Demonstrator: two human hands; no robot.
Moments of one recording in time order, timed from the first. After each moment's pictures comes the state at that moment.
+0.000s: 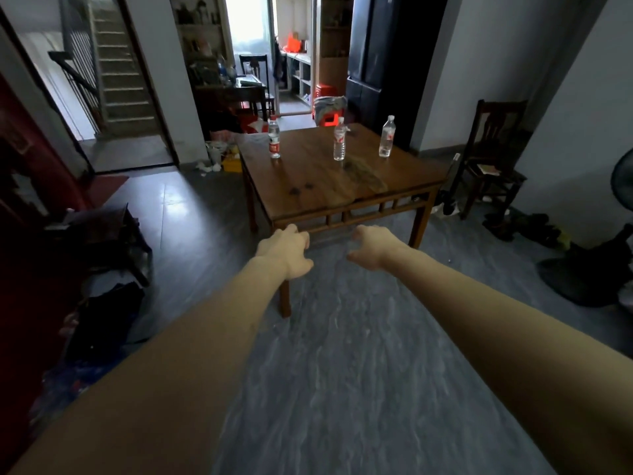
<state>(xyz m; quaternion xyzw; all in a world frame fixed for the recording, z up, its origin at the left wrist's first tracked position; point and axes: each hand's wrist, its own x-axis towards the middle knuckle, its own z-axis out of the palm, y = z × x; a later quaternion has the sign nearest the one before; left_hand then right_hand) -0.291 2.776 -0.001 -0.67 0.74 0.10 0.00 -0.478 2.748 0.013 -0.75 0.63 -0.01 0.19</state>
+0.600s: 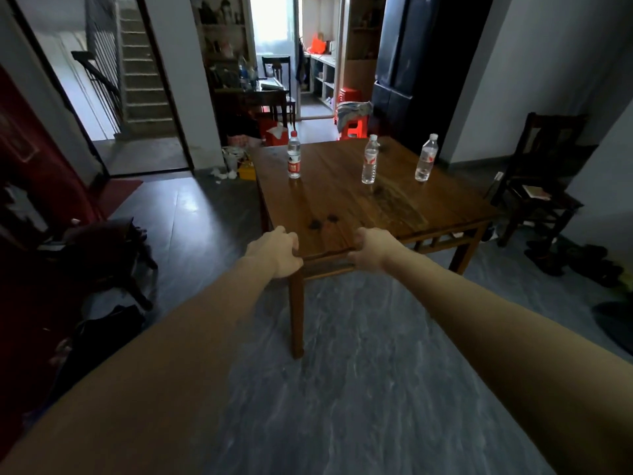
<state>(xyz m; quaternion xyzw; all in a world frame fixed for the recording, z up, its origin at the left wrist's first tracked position) -0.186 2.515 -0.018 -0.70 0.70 0.12 0.00 -0.400 2.484 0.002 -0.77 0.60 -0.02 0.20</state>
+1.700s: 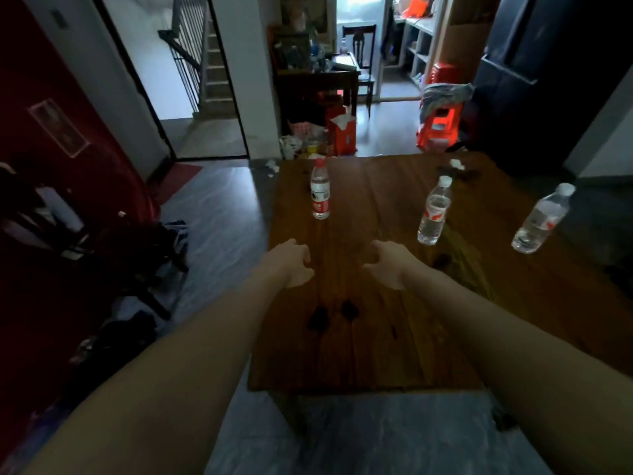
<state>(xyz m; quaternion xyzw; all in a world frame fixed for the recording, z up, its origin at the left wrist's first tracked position) -0.178 2.076 -0.057 -0.80 0.58 0.17 0.02 -0.380 1.997 -0.054 -0.81 0.51 0.00 0.28</state>
